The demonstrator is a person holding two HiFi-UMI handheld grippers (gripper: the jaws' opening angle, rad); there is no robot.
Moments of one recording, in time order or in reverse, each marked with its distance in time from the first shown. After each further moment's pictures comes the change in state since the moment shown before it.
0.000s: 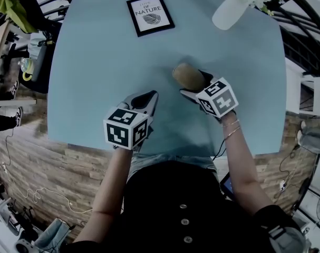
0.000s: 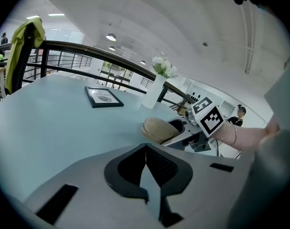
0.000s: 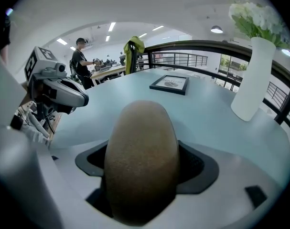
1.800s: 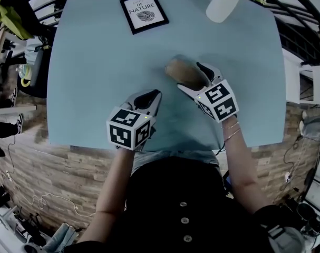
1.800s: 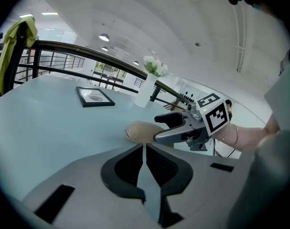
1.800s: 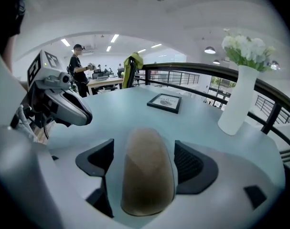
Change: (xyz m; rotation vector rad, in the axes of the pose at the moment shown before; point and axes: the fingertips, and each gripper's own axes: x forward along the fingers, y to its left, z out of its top) left arm 0.003 -0.019 -0.010 0.046 -0.008 -0.070; right arm -0.027 0.009 0.024 -0.051 -0.192 -0.125
